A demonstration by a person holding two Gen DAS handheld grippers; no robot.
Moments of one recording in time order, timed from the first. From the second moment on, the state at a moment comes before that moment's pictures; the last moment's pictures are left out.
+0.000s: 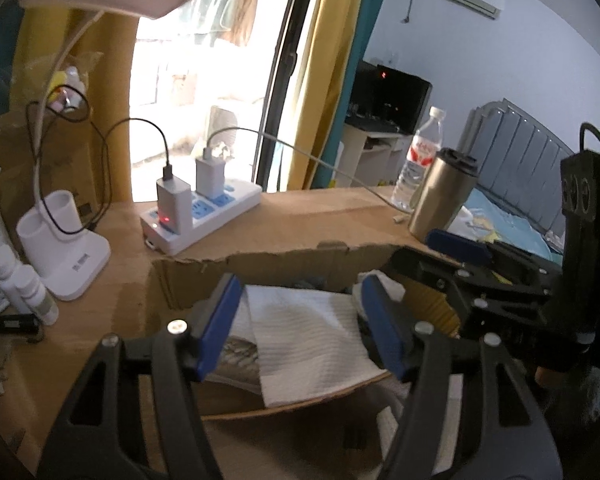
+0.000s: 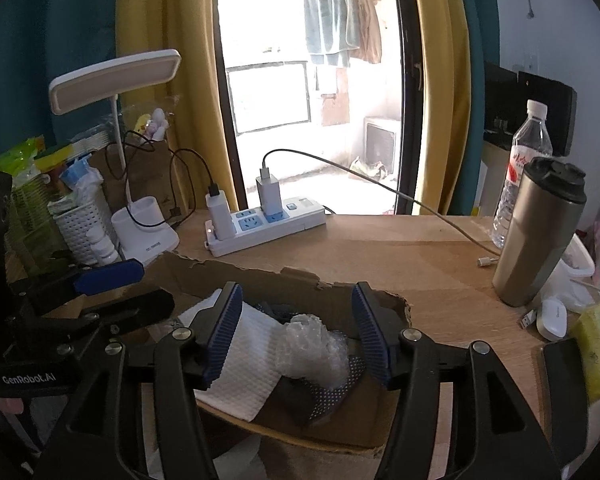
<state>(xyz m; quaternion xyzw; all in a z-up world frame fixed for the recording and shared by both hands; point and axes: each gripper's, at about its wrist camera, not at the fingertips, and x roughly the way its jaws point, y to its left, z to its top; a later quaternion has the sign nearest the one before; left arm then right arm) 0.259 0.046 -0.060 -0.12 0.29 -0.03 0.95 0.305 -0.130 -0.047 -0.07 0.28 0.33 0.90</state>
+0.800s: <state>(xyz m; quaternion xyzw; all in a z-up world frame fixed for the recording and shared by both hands) 0.192 0.053 -0.035 -0.11 0.24 -0.01 0.96 0.247 -0.130 -0.021 -0.08 0.24 0.33 0.91</state>
